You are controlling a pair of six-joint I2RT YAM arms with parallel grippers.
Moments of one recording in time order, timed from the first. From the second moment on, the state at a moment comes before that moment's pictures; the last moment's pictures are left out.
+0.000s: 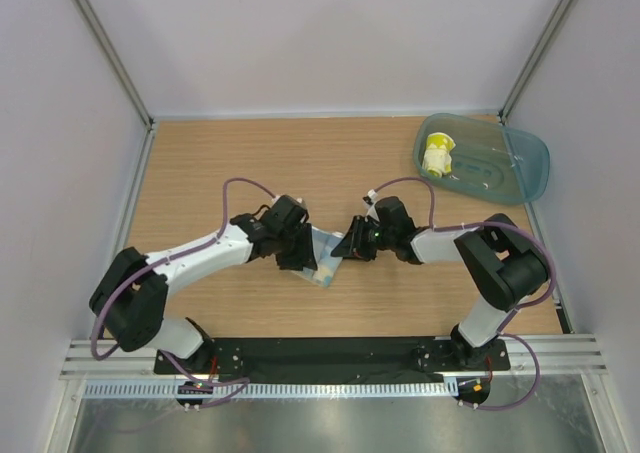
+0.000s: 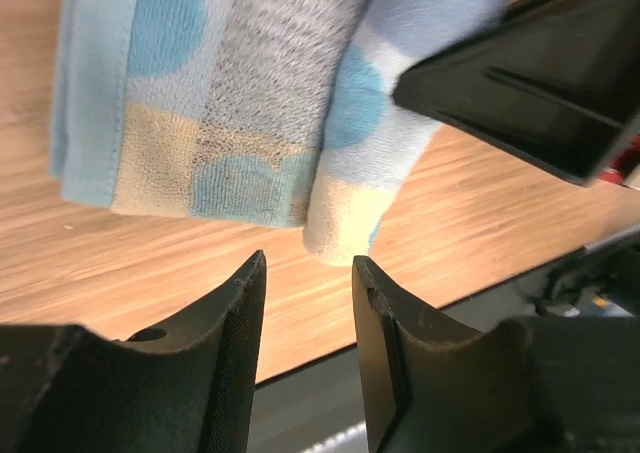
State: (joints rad) left arm -0.73 1.48 0.89 -0.48 0.18 -0.79; right arm 0.54 1.68 0.63 0.33 -0.52 0.85
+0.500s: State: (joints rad) left arm -1.22 1.61 1.19 -0.65 -0.44 -0.65; right arm 0.55 1.68 0.72 0.15 -0.49 0.85
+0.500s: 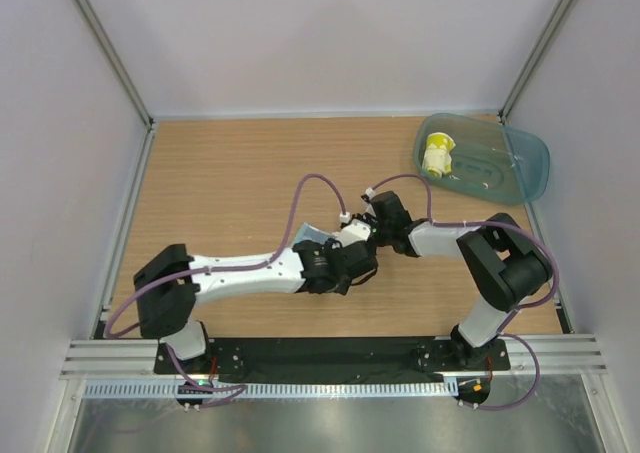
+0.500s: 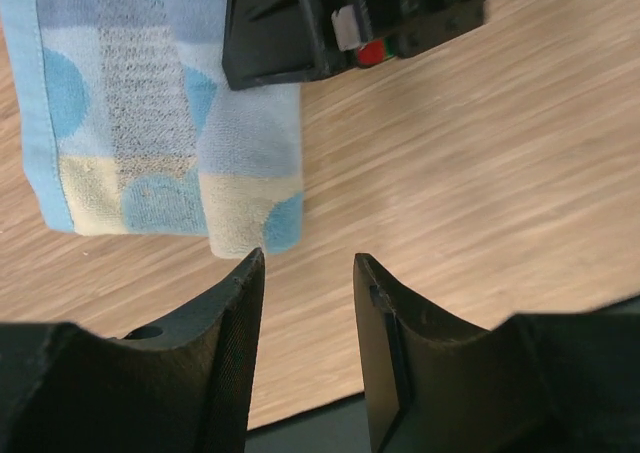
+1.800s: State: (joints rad) left arm -1.16 1.87 1.20 -0.65 -0.49 -0.61; right arm 0.54 1.70 0.79 0.05 -0.48 0.84
